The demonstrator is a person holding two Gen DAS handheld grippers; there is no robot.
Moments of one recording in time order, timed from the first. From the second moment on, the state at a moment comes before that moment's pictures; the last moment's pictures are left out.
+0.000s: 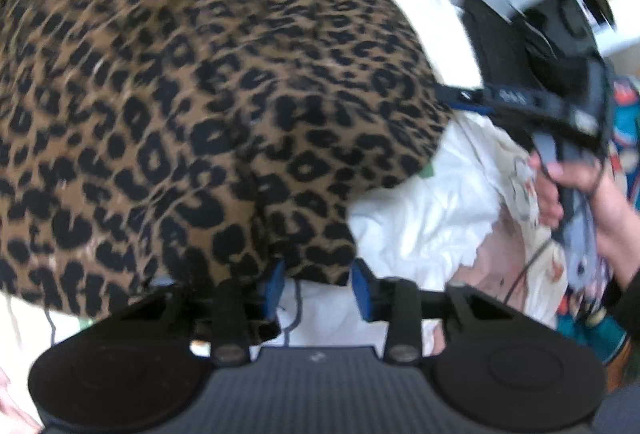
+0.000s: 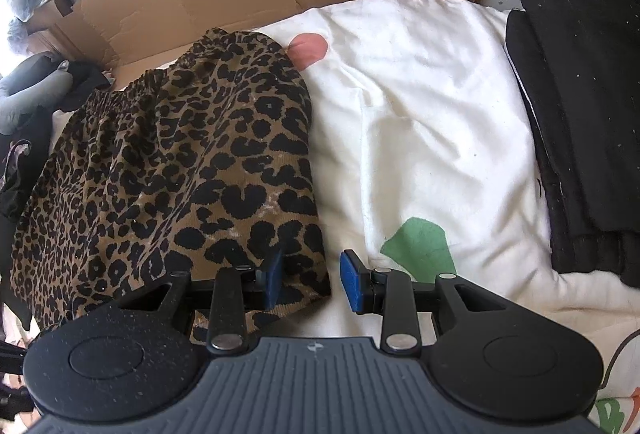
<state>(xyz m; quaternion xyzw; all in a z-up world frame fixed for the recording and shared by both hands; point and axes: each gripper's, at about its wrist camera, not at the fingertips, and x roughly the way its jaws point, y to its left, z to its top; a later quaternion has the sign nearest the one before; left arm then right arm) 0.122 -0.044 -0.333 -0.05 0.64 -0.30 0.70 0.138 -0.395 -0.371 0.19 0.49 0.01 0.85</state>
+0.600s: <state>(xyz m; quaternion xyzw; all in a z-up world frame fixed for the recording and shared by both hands) 0.115 -0.059 -0.347 -0.02 0.65 -0.28 0.71 0.144 -0.389 -0.375 0.19 0.48 0.02 0.85</state>
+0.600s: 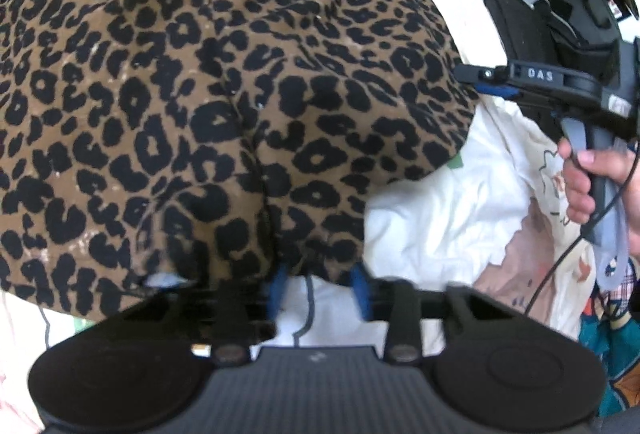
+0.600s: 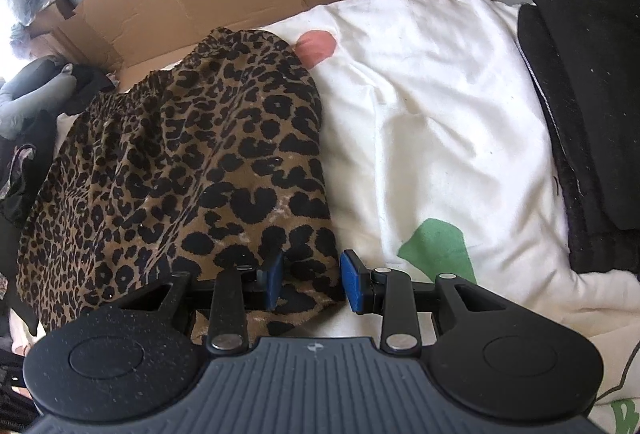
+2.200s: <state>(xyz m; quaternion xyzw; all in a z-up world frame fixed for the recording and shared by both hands) 0.121 -0.029 -0.323 -0.03 0.64 -0.29 0.71 0.162 -0.282 -0.349 0.11 0.47 0.15 0.86</state>
